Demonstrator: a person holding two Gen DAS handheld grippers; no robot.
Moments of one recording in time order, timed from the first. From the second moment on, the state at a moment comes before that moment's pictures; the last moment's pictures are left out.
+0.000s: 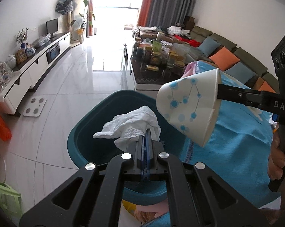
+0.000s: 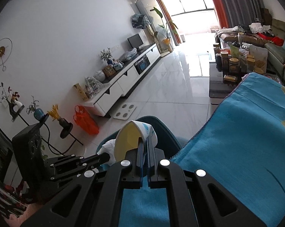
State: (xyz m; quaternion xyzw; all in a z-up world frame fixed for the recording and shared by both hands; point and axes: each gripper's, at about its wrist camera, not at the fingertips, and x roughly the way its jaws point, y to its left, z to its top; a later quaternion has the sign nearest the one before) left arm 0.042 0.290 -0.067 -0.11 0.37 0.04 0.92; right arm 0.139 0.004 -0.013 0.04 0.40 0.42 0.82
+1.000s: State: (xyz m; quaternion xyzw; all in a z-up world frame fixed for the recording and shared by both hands) left arm 0.046 0.249 -0.059 -0.09 0.32 0.01 0.94; right arm 0.121 -0.039 -0.004 0.04 0.39 0.41 0.82
